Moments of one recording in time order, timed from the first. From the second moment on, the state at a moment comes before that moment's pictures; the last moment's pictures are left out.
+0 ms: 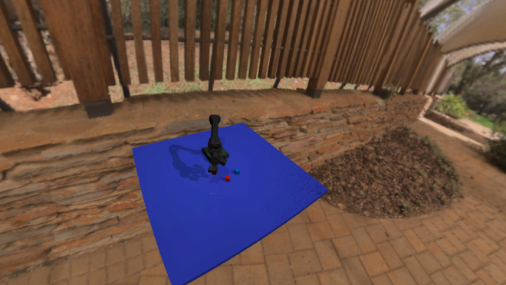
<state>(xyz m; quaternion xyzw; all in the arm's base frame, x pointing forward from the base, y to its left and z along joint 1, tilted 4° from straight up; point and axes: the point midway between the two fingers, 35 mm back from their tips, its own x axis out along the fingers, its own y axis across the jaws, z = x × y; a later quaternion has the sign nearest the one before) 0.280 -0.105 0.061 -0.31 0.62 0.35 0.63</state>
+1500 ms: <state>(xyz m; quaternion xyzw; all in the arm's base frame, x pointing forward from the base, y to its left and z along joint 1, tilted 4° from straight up) 0.302 -0.036 0.091 -0.06 0.70 0.09 0.70</state>
